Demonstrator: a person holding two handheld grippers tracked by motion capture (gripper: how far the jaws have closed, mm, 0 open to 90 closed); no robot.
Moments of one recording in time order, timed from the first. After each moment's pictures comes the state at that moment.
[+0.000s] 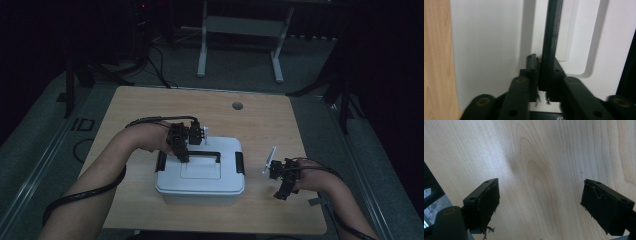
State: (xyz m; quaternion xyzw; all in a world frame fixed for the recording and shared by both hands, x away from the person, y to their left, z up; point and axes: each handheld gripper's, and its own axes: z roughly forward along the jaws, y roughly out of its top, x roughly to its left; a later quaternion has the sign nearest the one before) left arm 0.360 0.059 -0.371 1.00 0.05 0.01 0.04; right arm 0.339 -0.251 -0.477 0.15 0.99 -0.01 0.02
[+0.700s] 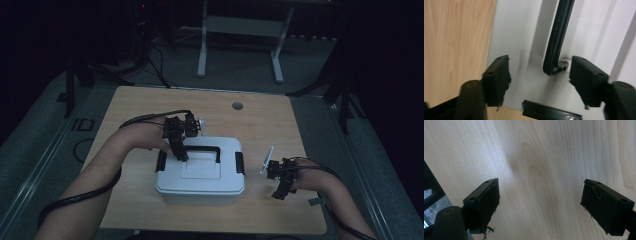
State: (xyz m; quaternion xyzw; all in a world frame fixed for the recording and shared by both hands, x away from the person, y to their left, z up) left arm 0.366 0.074 -0.364 0.99 0.13 0.06 0.06; right arm 0.339 -0.245 -0.477 0.14 0.99 -0.01 0.02
